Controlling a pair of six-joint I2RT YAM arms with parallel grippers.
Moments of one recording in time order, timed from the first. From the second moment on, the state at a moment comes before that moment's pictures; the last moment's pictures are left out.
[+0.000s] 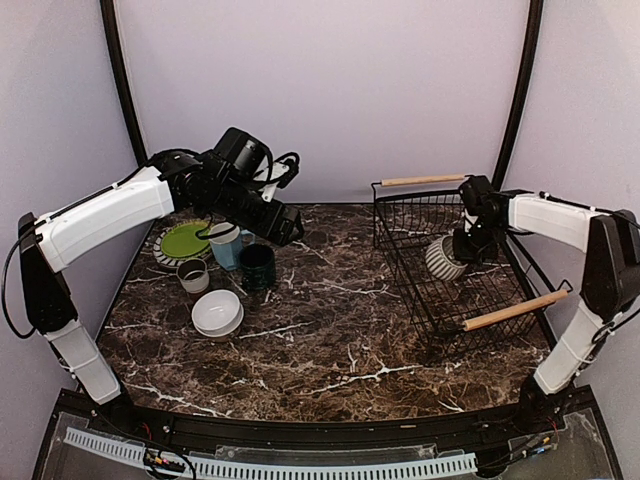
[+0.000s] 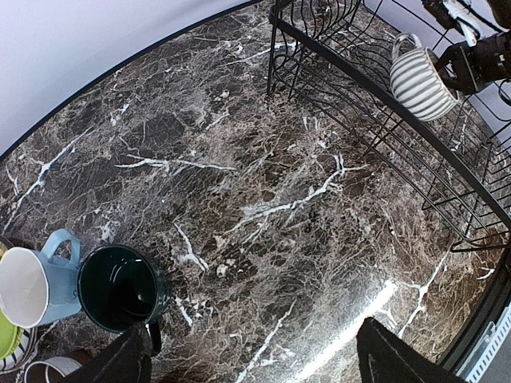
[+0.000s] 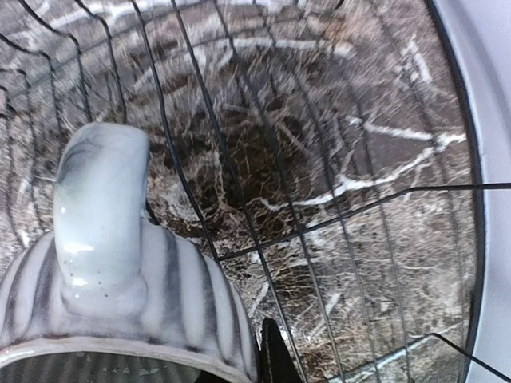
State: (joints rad) left arm -0.76 1.68 1.67 -0.81 -0.02 -0.13; right arm 0.25 1.66 1.24 -0.75 0.17 0.35
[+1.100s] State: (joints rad) left arm -0.76 0.84 1.00 -0.11 -0.63 -0.07; right arm 0.86 1.89 1.83 -0.67 0.12 0.08
